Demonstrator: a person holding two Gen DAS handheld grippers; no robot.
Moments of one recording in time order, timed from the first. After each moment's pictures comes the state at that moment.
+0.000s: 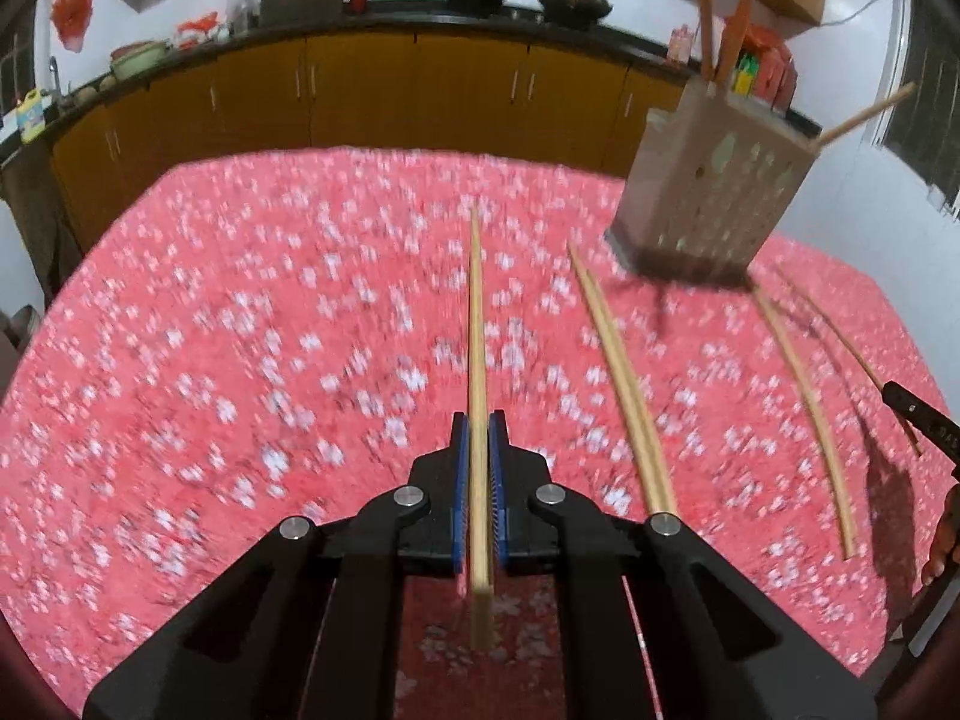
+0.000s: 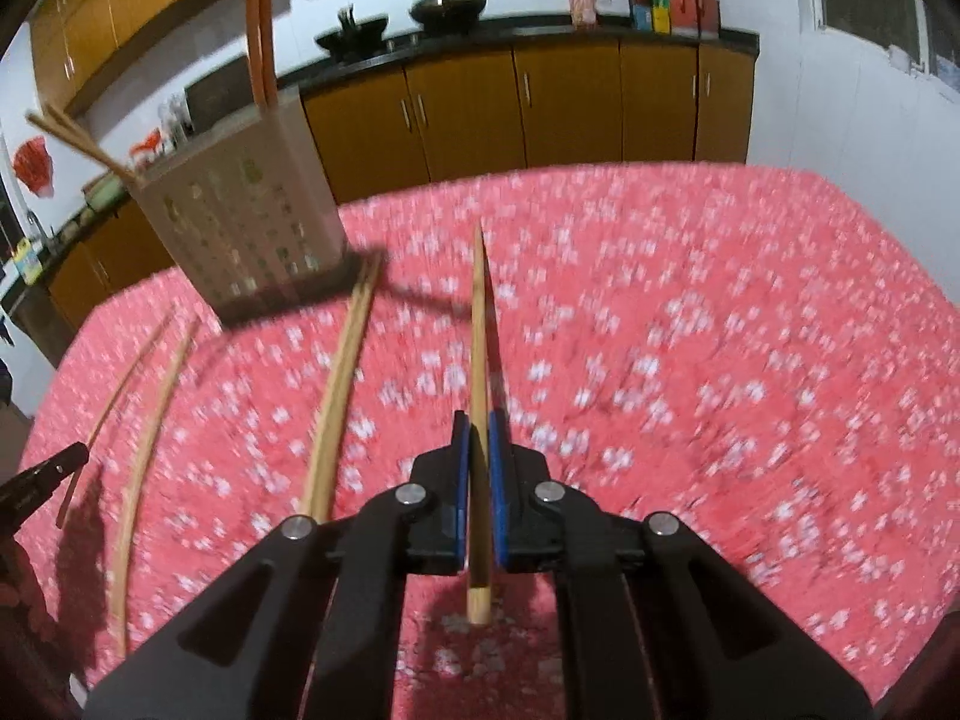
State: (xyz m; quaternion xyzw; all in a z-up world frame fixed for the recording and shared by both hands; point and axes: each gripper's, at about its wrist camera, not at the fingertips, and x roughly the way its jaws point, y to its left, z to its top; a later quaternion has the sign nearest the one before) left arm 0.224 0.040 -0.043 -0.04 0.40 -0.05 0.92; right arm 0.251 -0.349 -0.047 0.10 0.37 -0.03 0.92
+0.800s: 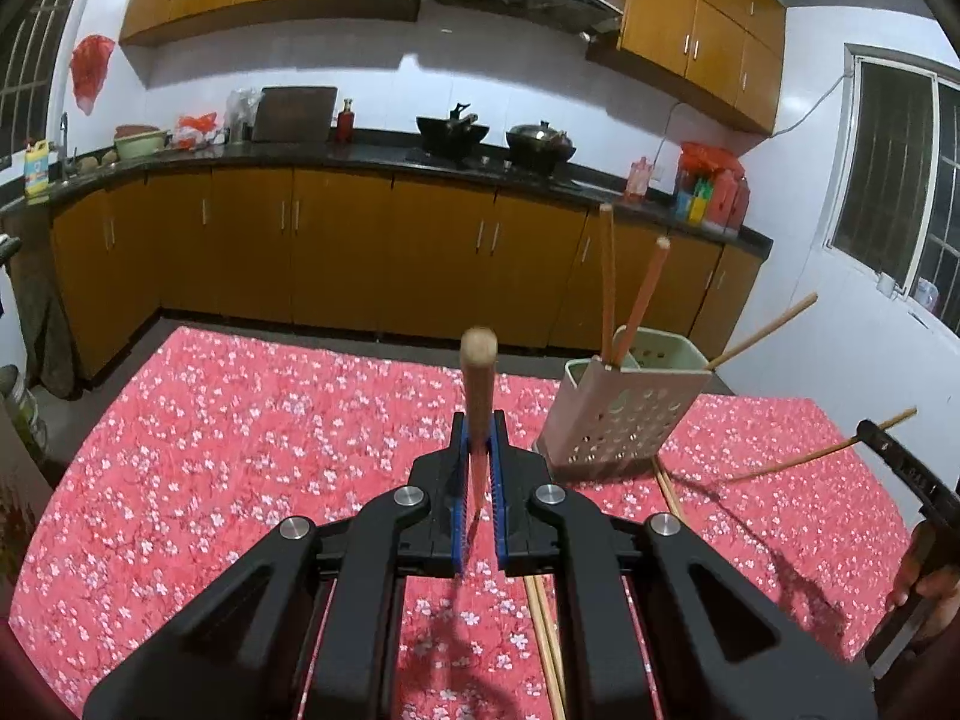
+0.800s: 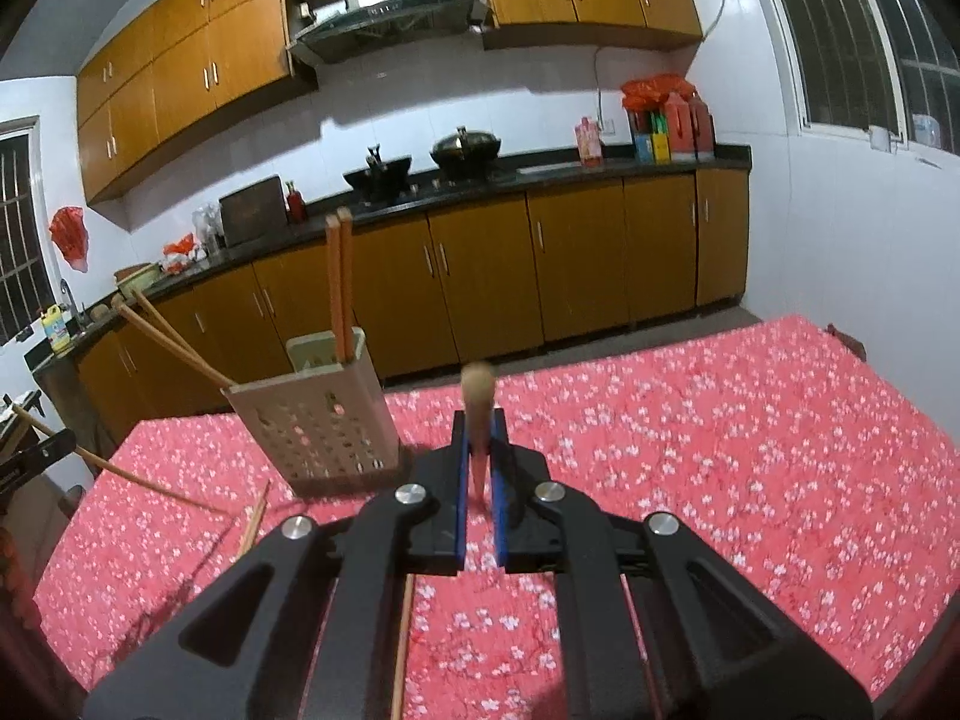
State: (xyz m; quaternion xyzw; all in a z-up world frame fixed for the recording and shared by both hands) left arm 0.213 0.046 0.071 -0.07 0.25 -0.07 0.96; right arm 0.232 -0.349 0.061 0.09 0.22 -0.02 0.97
